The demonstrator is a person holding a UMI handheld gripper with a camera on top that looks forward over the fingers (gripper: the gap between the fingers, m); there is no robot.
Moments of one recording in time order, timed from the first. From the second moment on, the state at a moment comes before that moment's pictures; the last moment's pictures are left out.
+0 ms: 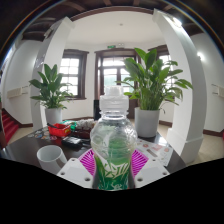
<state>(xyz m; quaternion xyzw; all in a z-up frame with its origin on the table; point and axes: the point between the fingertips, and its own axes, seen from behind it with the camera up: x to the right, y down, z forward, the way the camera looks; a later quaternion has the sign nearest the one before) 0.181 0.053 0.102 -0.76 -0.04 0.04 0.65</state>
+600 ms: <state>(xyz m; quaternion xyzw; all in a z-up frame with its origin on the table) 0.196 -0.106 0.117 -0.79 0.07 -0.01 0.61</state>
